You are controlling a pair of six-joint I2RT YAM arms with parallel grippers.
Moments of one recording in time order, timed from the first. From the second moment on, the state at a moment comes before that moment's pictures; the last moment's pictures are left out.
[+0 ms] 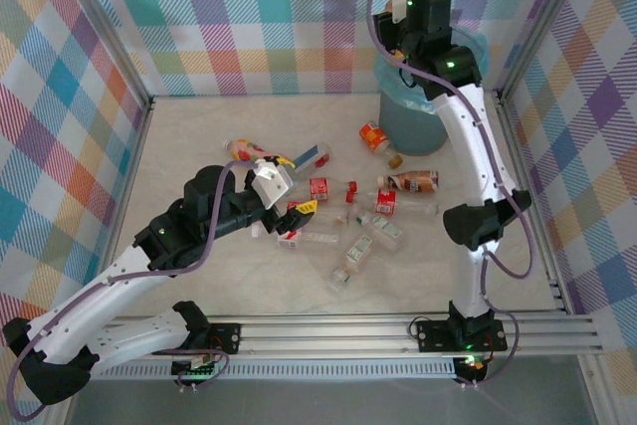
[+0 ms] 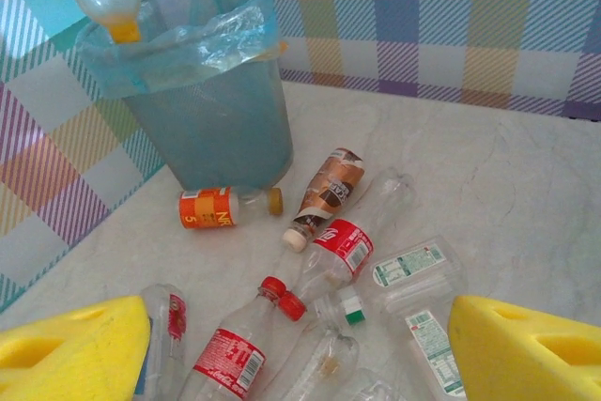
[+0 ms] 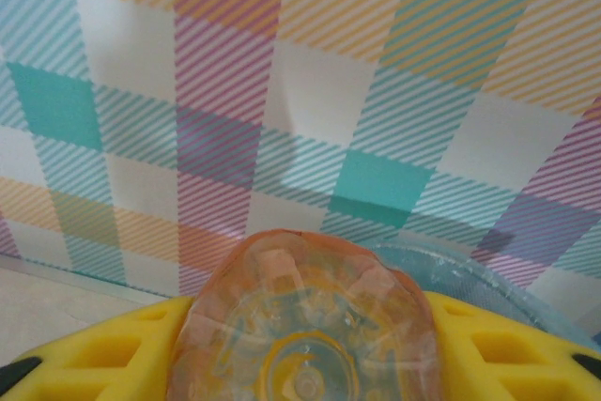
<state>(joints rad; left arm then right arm) -0.83 0.91 1.02 -0.37 0.10 0.25 0.39 2.03 2.57 -0.77 0.28 -0.16</state>
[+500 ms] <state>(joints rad) -0.76 0.93 0.98 -0.33 0.11 0.18 0.34 2.17 2.57 -0.85 0.34 -0.01</state>
